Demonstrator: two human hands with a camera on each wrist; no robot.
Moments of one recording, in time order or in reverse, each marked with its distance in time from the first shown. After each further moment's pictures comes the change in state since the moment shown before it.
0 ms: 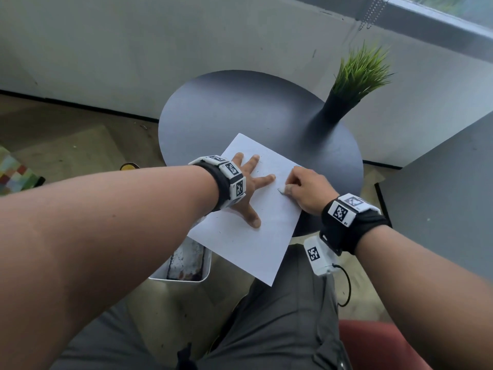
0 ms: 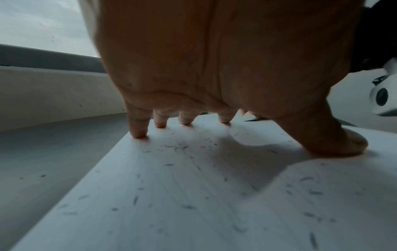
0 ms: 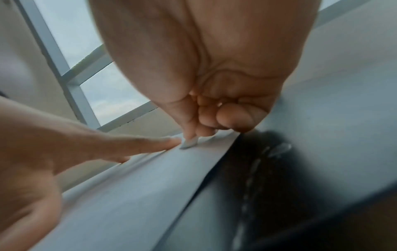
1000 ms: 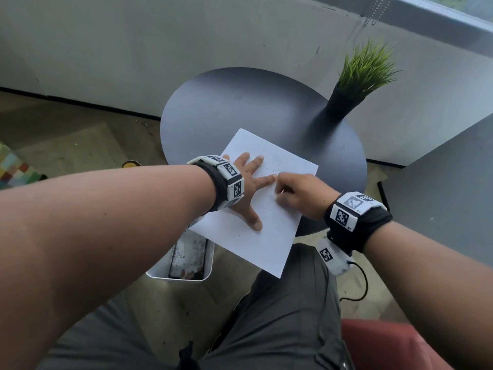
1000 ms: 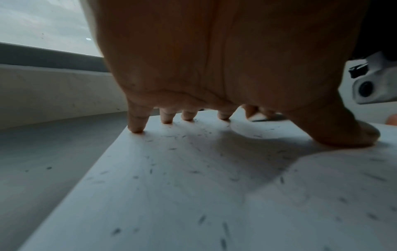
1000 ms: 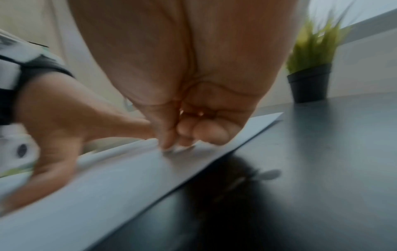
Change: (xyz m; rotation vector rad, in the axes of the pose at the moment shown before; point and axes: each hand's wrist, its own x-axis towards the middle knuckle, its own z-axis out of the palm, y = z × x) left_hand -0.005 -0.003 0.002 0.001 0.013 0.035; right_hand -0.003 -0.008 0.003 -0.154 -0.161 -0.204
